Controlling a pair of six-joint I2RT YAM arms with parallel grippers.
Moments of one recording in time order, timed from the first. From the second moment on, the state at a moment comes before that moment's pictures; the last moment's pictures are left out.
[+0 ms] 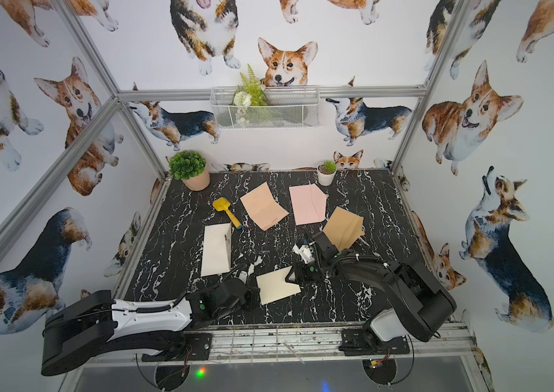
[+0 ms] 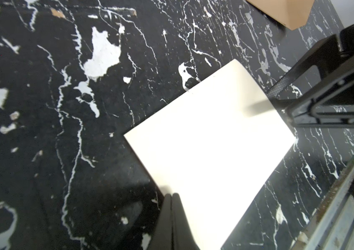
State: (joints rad) left arm -1.11 1.19 0.24 0.18 -0.18 -0.77; right arm 0.67 1.44 0.59 -0.18 -0.60 0.52
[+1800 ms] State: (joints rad) left arm -1.11 0.63 0.18 -0.13 -0.28 -0.75; right arm 0.62 1.27 0.50 0.33 -0.70 0.93
